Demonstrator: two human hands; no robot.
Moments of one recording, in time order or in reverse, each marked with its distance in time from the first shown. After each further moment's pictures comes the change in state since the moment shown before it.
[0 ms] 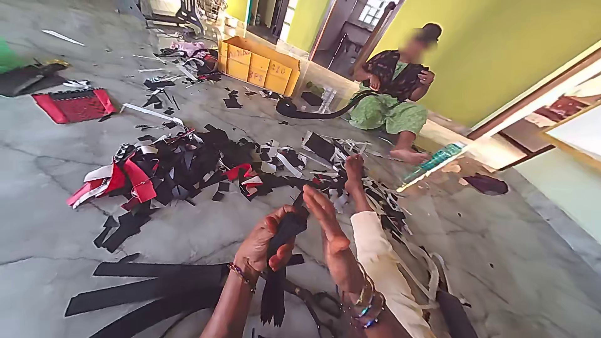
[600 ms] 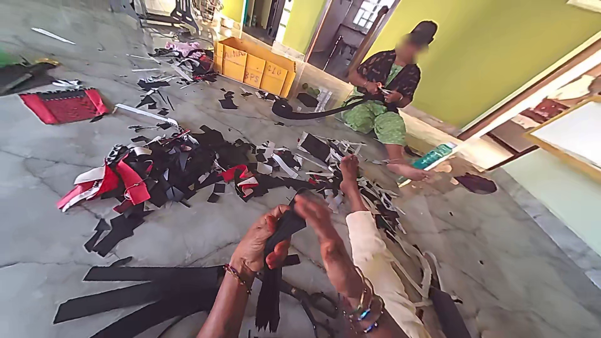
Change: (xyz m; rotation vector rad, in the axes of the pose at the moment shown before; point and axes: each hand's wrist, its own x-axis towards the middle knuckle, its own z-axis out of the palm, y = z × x) left_hand 0.002 -0.001 0.000 0.053 0.076 0.000; right_hand -0.007 -0.002 -0.007 0.035 -0.030 0.013
